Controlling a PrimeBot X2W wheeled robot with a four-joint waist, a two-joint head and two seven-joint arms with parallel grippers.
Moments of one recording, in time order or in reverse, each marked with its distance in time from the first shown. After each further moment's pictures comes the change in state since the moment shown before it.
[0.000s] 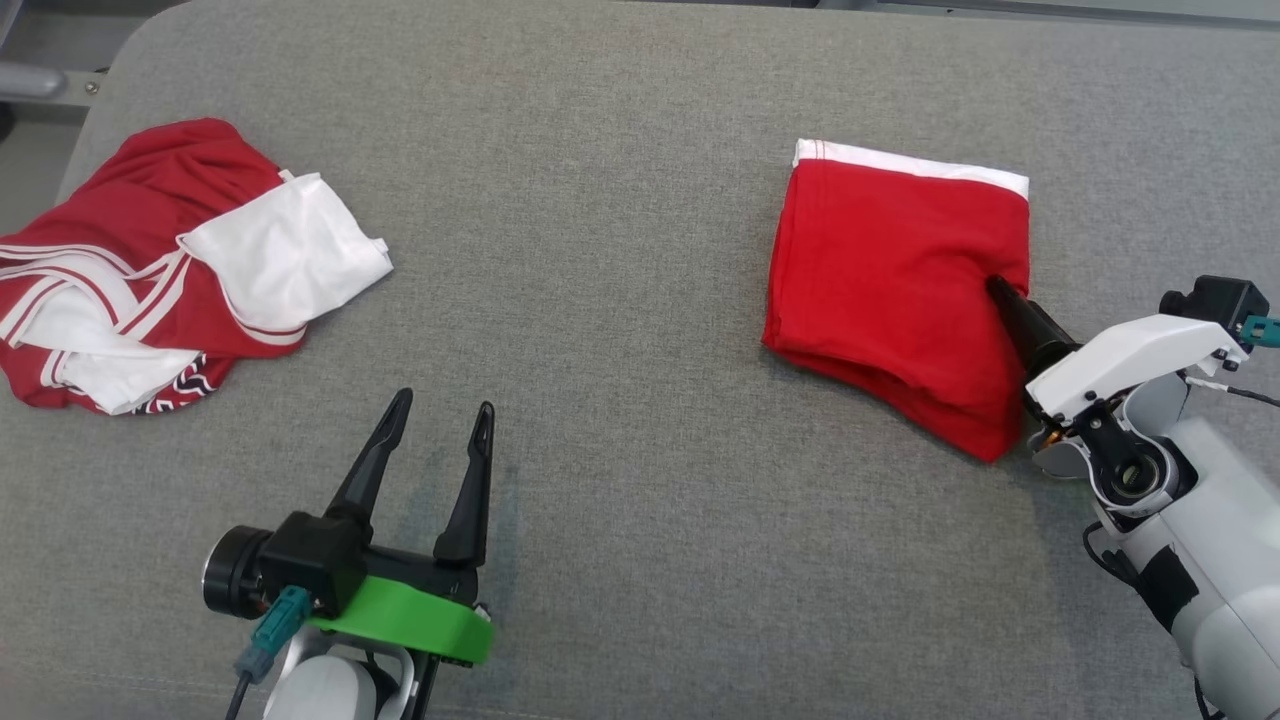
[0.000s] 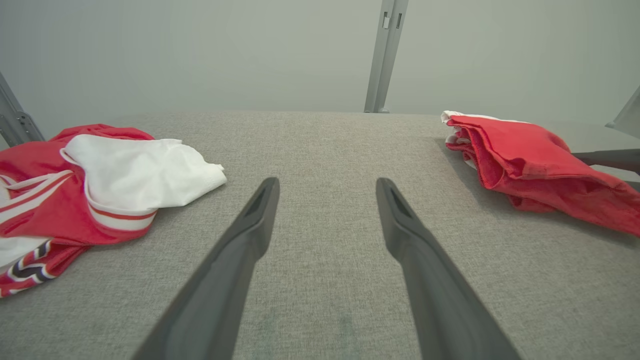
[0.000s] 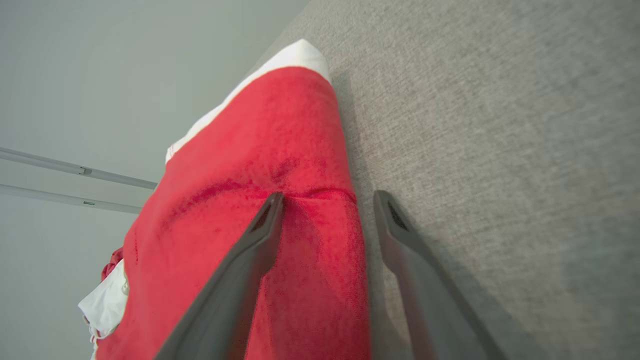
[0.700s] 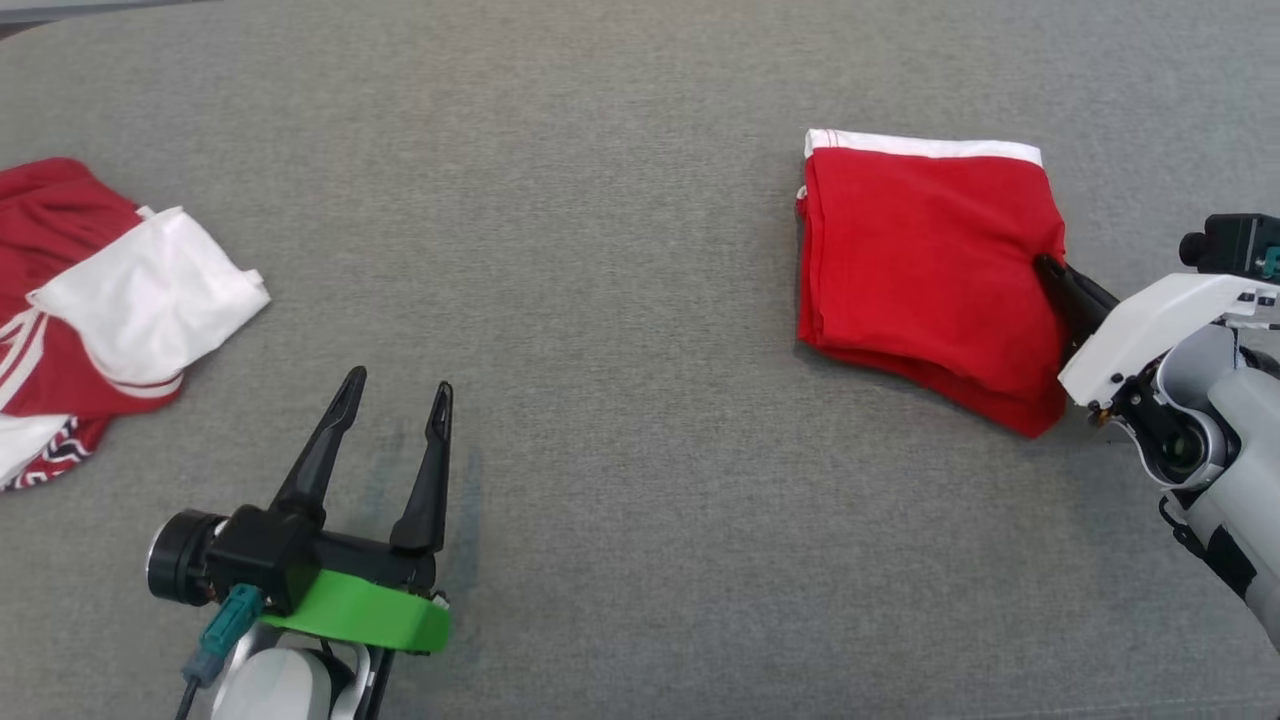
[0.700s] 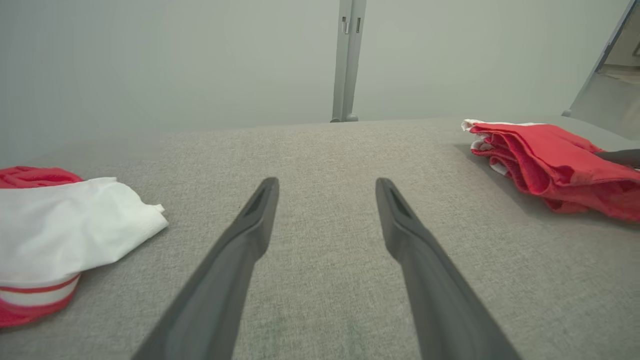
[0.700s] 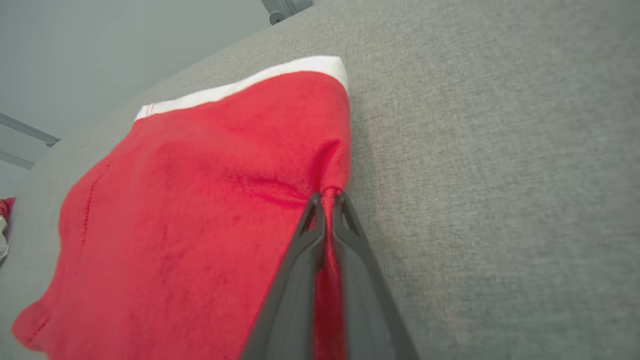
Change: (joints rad) left arm -0.006 0.051 0.025 -0.053 -0.002 0.000 0.000; right arm -0.095 -0.159 0.205 -0.029 -0.143 0.000 0.002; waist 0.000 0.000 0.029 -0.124
